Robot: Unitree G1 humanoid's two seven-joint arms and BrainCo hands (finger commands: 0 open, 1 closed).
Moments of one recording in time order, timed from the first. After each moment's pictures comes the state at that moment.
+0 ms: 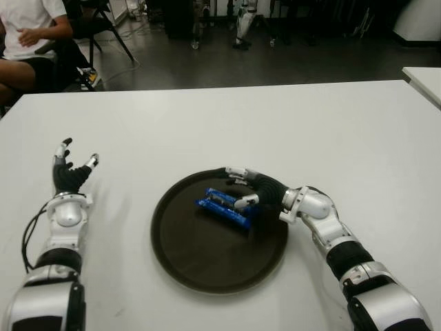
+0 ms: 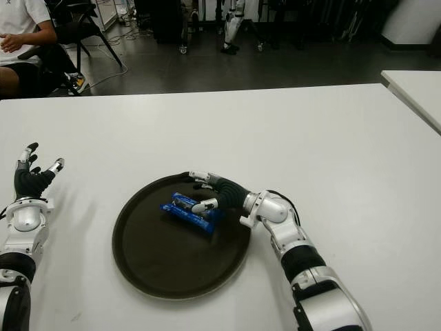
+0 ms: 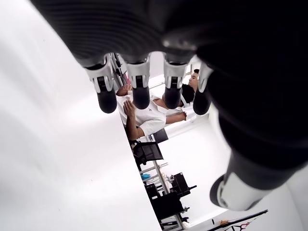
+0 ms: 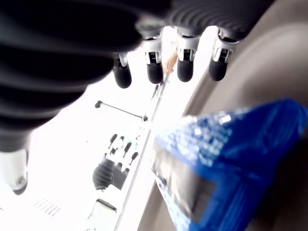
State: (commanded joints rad) left arm -0.51 0.36 0.16 1.13 0.07 -0.46 0.27; right arm -0.49 -0.11 0.21 0.82 -0.05 -0.58 0.64
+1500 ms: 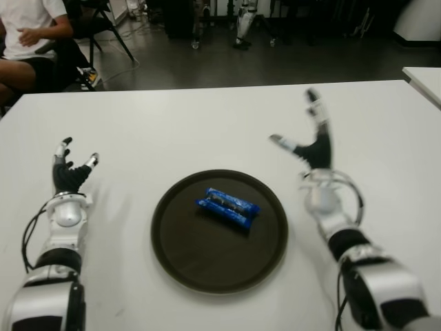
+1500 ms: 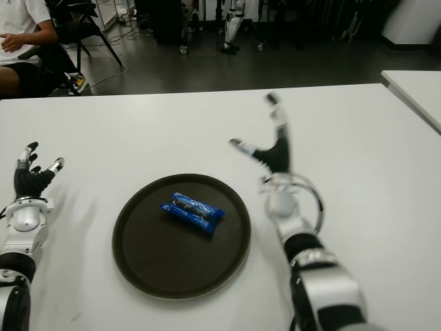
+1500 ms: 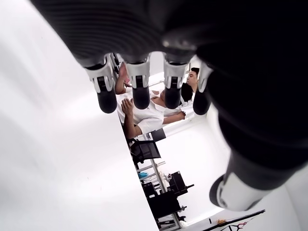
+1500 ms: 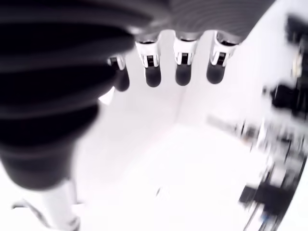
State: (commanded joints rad) left arm -0.51 0.35 0.17 1.12 0.06 -0.45 0.28; right arm -0.68 -0.10 -0.01 1.20 -0.31 -0.91 -0.55
